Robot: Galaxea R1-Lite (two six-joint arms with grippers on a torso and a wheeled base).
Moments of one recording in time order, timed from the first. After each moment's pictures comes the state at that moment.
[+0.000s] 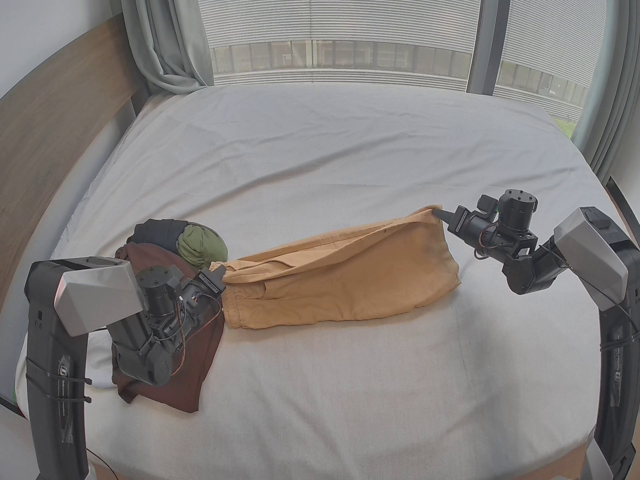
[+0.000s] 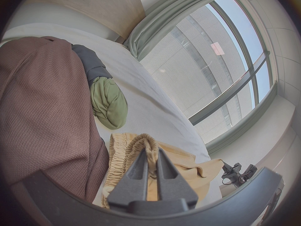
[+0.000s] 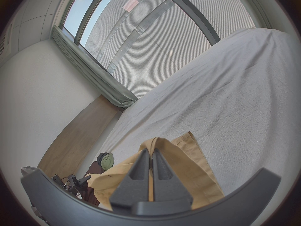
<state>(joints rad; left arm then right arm) -0.19 2.48 -0.82 -1.55 -0.07 -0.81 0.10 2.46 -1.42 -0.96 0.46 0.58</state>
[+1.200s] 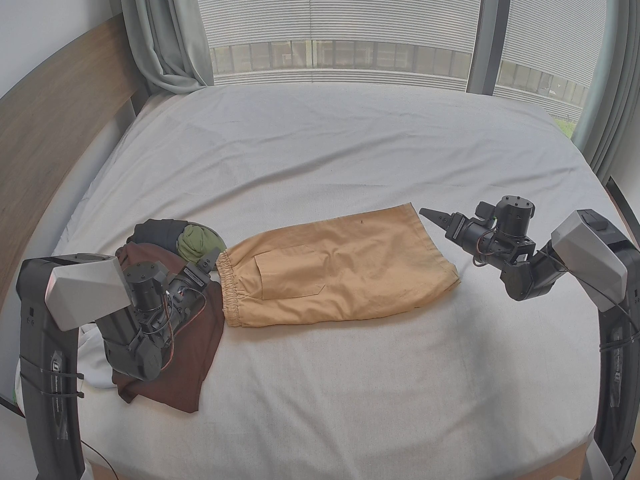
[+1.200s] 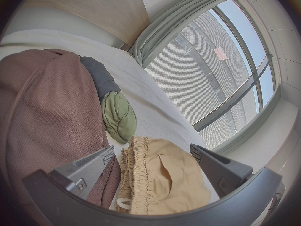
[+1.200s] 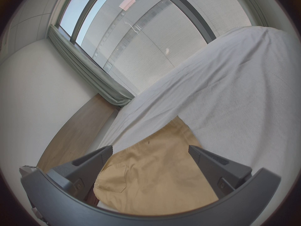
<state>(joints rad) -0.13 2.46 -0.82 -1.55 -0.05 -0.81 0.12 2.46 -1.37 -0.97 0.43 0.58</state>
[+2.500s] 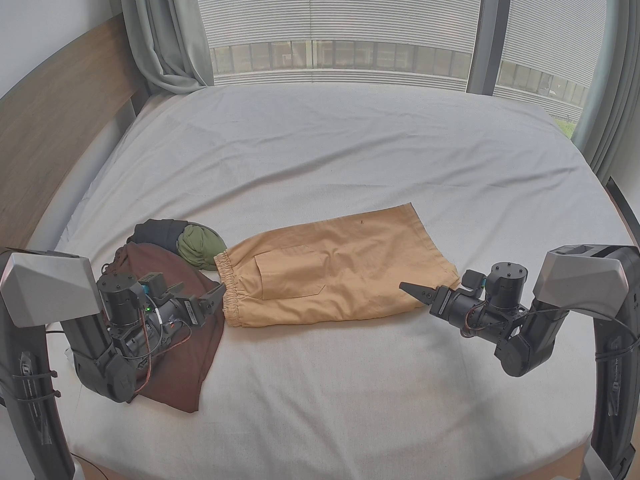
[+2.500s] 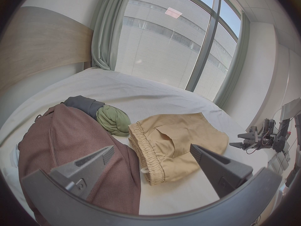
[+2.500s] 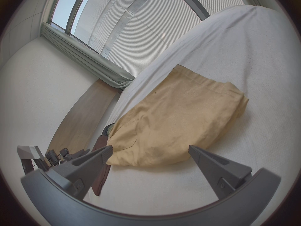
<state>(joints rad) -0.14 2.26 -0.50 -1.55 -0.17 -0.19 0.26 2.42 -0.78 -1.39 0.39 0.63</state>
